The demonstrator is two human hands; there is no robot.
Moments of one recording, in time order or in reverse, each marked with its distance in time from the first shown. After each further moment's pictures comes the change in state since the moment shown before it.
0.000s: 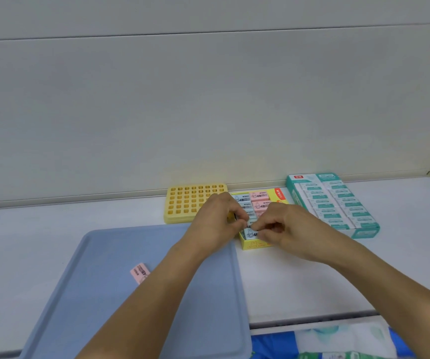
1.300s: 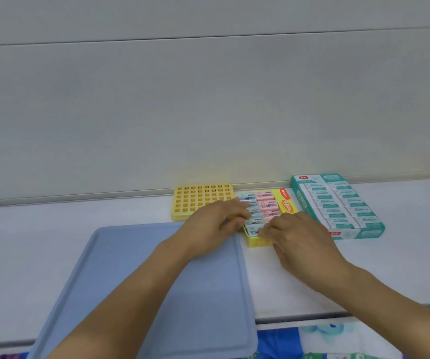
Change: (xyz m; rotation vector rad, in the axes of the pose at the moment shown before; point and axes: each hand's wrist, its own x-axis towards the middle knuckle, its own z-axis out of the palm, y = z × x) left_hand -0.018 -0.013 -0.021 0.019 -0.110 0.148; right_hand -0.024 -0.016 0.025 -0.570 0.264 -0.198
